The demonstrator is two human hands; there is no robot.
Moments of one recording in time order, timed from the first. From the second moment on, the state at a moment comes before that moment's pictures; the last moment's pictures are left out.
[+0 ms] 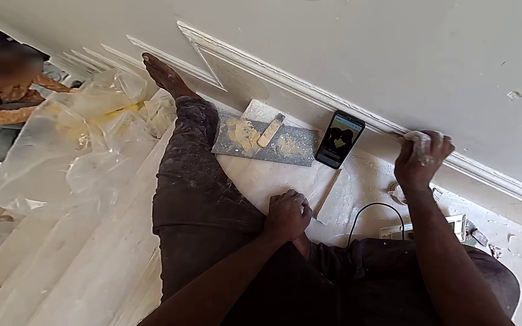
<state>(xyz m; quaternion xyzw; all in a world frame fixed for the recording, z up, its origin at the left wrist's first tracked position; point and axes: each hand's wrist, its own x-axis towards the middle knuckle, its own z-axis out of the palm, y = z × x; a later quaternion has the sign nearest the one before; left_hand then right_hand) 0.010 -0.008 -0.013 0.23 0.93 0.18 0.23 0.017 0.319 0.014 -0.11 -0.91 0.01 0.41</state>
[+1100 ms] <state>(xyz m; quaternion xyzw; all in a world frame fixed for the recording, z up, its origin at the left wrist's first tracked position) 0.011 -0.007 -0.014 0.22 0.93 0.19 0.22 0.022 0.320 0.001 -0.15 -0.91 -0.02 0.39</state>
